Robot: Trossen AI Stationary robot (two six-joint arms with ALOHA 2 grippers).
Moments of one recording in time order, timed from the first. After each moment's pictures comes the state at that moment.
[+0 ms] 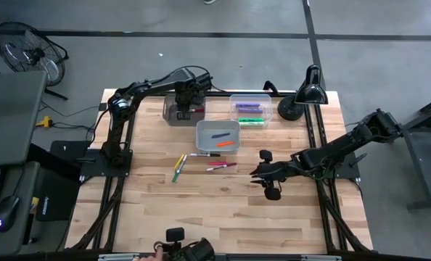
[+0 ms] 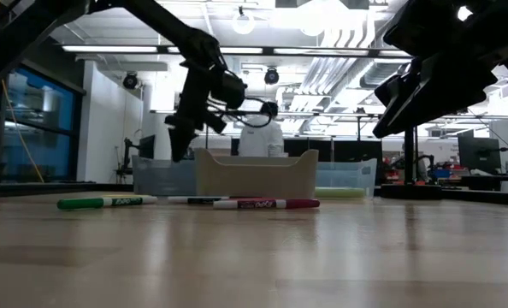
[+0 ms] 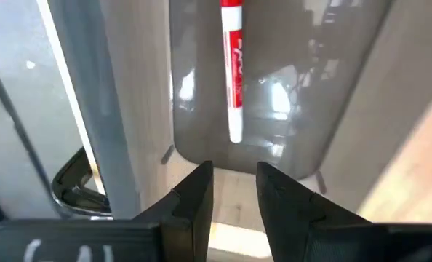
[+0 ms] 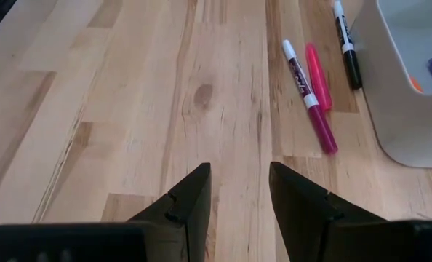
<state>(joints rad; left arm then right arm) 0.62 2.04 1.72 -1.29 -0.31 0.50 0.35 1.27 0.53 0.03 0.20 0.20</state>
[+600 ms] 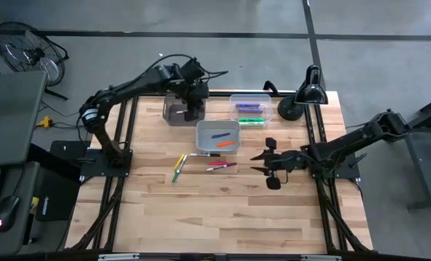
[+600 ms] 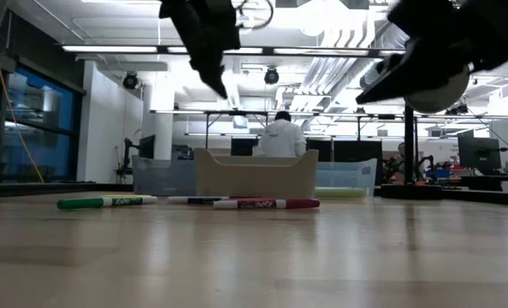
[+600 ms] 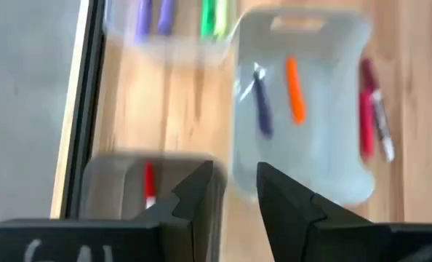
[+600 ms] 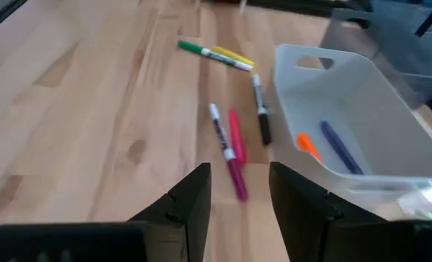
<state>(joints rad) 0.53 1.70 1.69 -1.03 0.19 0.44 0.29 1.10 0.47 0.12 0.33 0.04</state>
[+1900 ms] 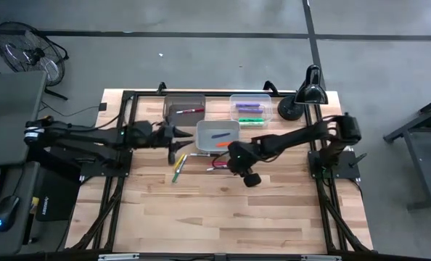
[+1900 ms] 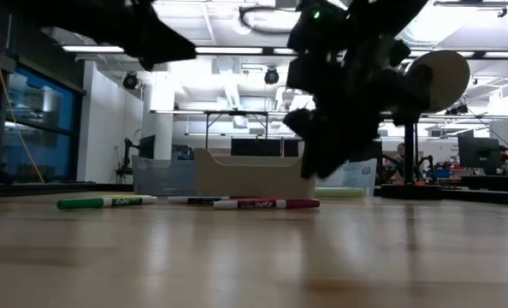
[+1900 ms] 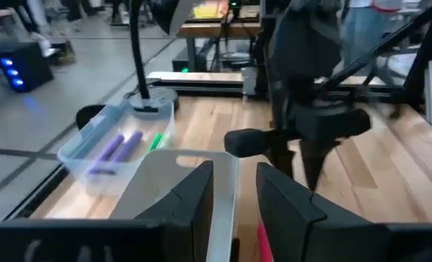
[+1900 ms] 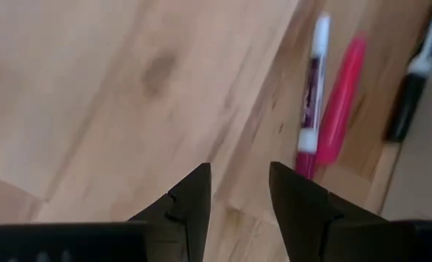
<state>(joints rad) 0.04 0.93 0.52 0.25 -0.12 0.02 0.04 1.74 1.01 -0.30 -0.18 -0.33</state>
